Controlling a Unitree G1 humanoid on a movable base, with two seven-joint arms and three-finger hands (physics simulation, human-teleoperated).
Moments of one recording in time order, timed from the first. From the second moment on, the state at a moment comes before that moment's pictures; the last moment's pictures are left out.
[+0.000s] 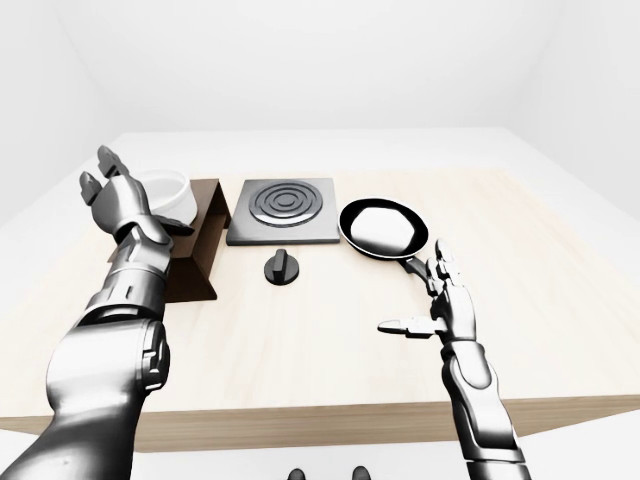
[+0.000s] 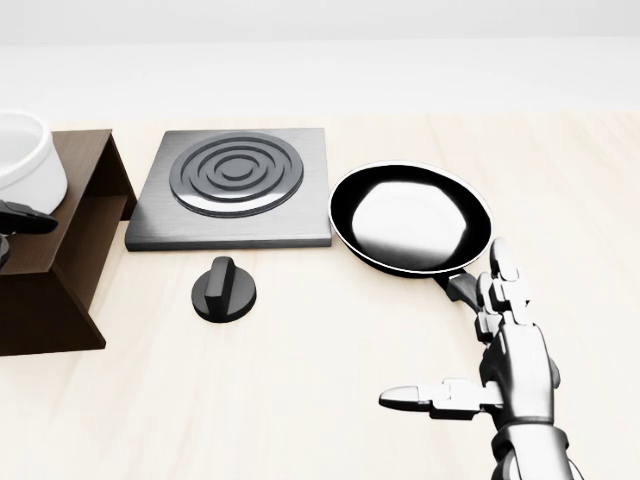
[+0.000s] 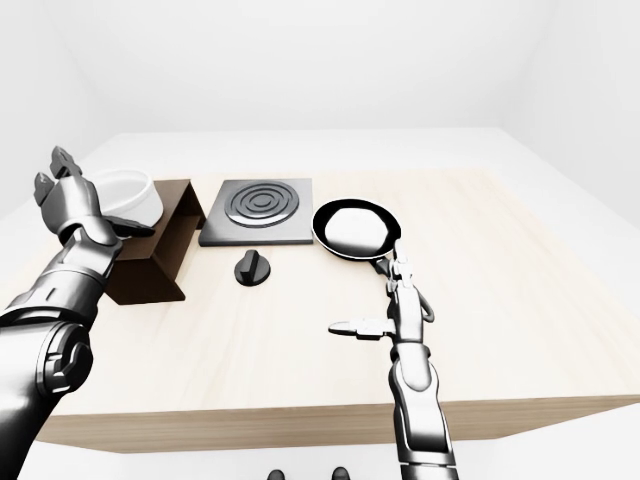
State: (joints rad) left arm -1.10 0.51 0.12 1.33 0.61 0.09 0.52; right arm 0.03 -0.03 -0.08 -0.07 0.00 -0.02 0.00
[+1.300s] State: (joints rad) left arm -0.55 0.34 0.14 0.16 0.85 0.09 0.20; right arm -0.02 -0.04 -0.09 0.00 0.00 -0.04 -0.03
